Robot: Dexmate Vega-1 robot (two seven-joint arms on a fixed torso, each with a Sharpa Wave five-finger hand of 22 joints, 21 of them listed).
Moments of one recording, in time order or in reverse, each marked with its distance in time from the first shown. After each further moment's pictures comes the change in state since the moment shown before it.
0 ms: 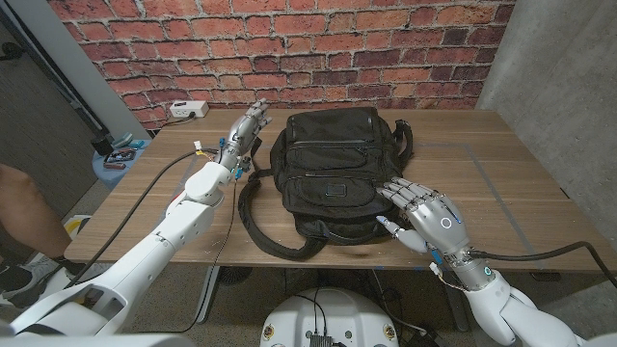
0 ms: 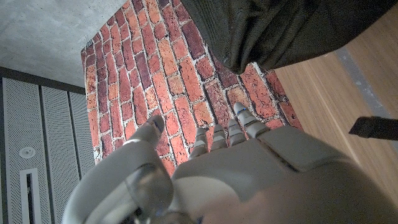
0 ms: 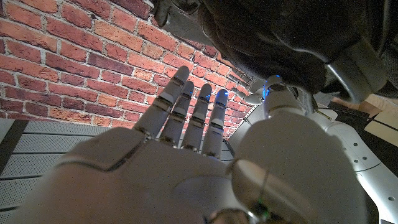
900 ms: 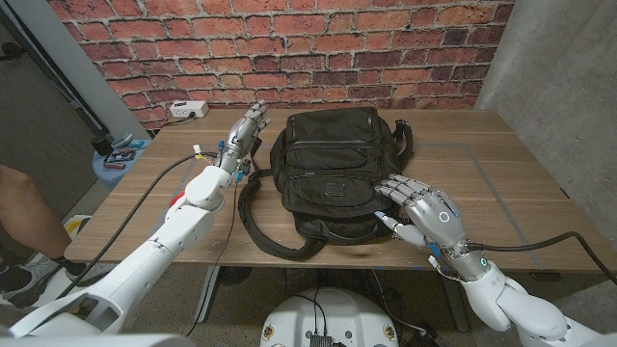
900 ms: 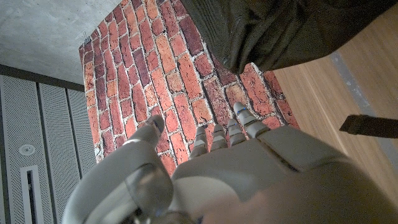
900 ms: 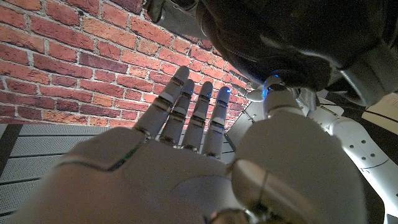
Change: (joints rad) left arm 0.057 0.012 -0.016 -0.064 0.007 0.009 0.051; left_hand 0.000 0.000 0.000 0.000 0.000 0.009 0.002 0.000 0.000 0.000 0.000 0.000 0.000 0.005 -0.005 0.000 0.000 0.007 0.000 -0.015 0.000; right arm 0.124 -0.046 -0.096 0.057 0.073 0.049 -0.064; right_hand 0.005 0.005 -0.008 0.008 0.000 0.041 -0.005 0.008 0.000 0.036 -0.004 0.007 0.000 0.016 -0.002 0.008 0.014 0.003 -0.004 0.000 0.000
